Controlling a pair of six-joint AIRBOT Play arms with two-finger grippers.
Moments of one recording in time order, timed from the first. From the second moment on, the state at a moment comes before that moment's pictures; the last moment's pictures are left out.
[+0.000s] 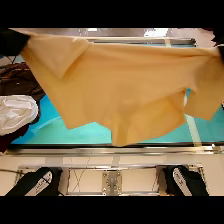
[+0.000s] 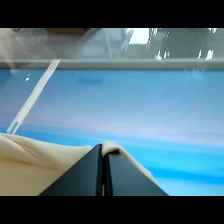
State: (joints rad) left arm 0.07 -1.03 1.58 1.12 -1.10 -1.42; right arm -0.29 -0.76 1.40 -0.92 1.12 1.27
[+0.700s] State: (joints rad) left arm 0.04 -1.64 1.64 0.90 -0.61 -1.45; right arm 0.01 -1.43 1.14 -0.80 0.16 1.23
